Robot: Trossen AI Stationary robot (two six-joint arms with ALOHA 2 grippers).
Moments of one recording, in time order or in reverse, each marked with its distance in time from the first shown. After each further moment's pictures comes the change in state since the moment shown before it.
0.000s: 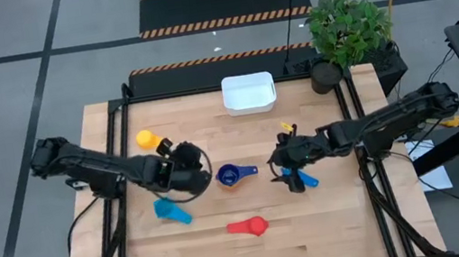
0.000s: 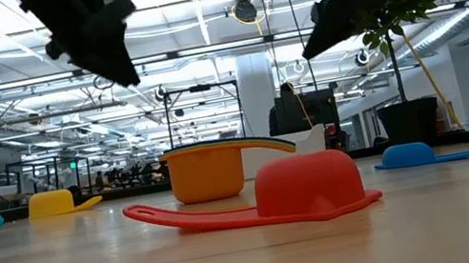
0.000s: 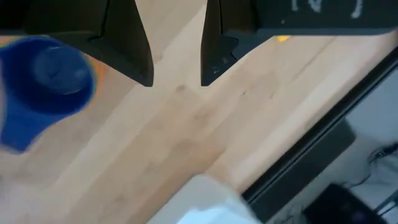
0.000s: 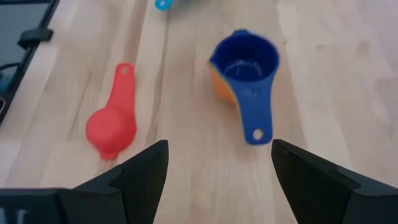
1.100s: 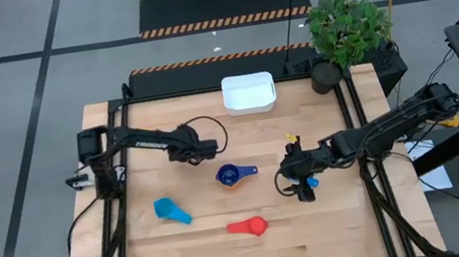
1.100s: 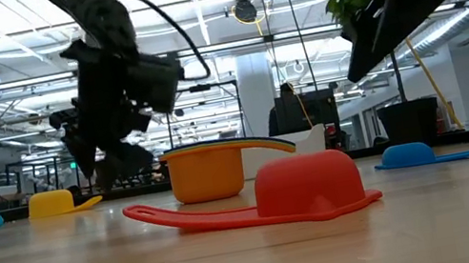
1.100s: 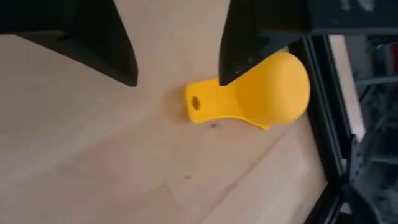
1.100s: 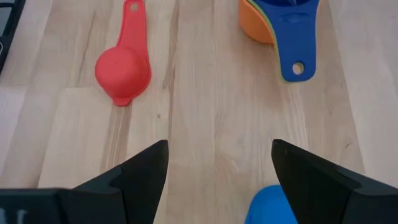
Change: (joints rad) left arm 0.396 0.397 0.000 -0.286 0.176 -0.178; right arm 0.077 0.000 -0.067 -0.071 -0.007 0.089
